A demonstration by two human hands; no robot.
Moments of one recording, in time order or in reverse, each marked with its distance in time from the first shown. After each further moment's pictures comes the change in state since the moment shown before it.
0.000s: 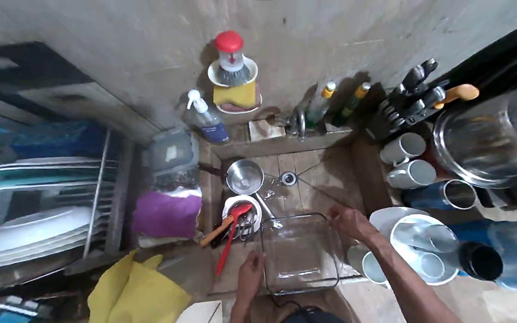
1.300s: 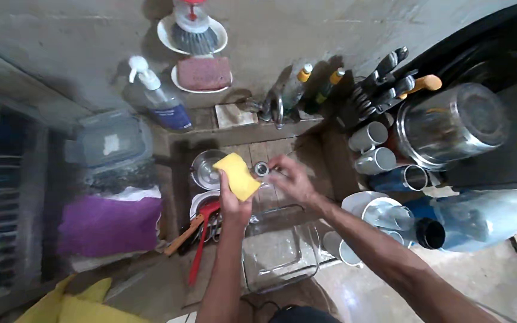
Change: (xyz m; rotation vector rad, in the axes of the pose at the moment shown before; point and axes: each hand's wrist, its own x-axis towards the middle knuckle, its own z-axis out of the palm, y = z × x) left_hand 0.107 0.187 -0.011 -1.427 -0.073 0.035; right_hand 0.062 -0.103 -0.010 0.383 0.466 -0.758
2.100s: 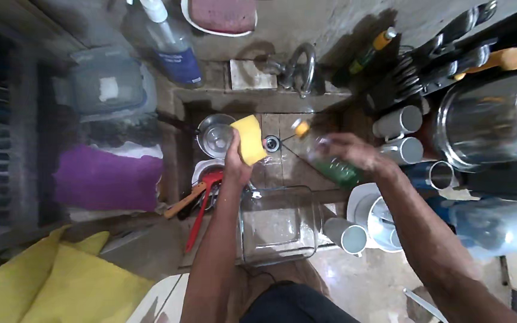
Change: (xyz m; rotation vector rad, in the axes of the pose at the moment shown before) left_hand 0.064 -0.007 -0.033 0.123 -0.137 -0.053; right_hand 0.005 -0.011 -0.104 -0.062 -0.371 0.654
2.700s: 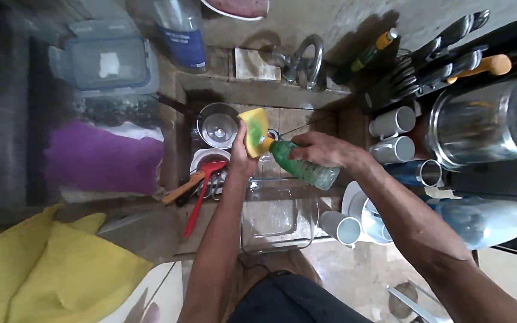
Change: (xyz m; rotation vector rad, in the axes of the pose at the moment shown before) left_hand -0.005 -0.012 -0.002 -0.031 -0.062 0.018; right_hand 0.012 -0.077 0.057 -0.354 -0.275 0.096
